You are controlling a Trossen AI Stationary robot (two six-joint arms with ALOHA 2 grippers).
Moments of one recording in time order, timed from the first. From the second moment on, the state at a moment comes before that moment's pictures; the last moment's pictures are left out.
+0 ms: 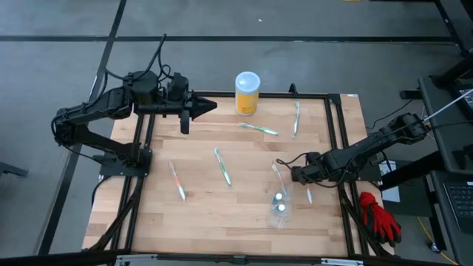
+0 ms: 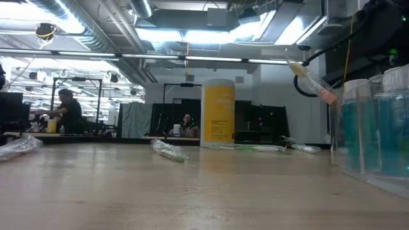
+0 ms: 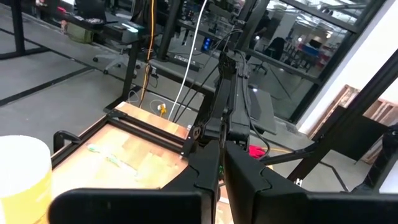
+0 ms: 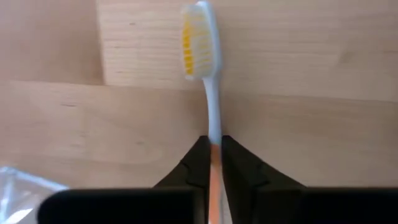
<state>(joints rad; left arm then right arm) 0.14 1.15 1.49 -0.47 -0.01 -0.38 0.38 1.24 0.49 -0.71 0.04 1.90</state>
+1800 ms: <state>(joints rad) 0.14 1.14 1.49 -0.48 0.02 -0.38 0.46 1.32 0.61 -0.78 0.12 1.90</state>
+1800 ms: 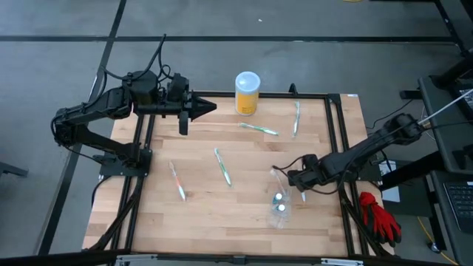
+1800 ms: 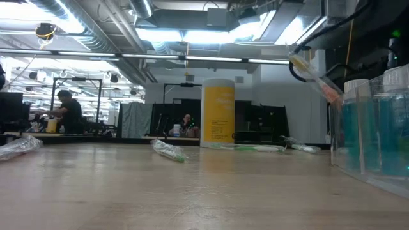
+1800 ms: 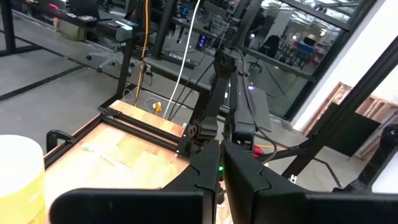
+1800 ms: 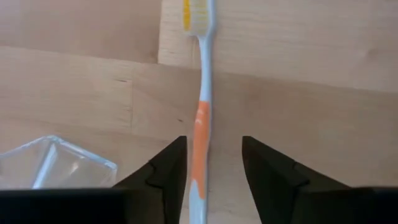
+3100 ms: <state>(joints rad) 0.14 1.14 1.49 -0.47 0.02 -0.40 0.46 1.39 0.63 -0.80 0.25 2.06</state>
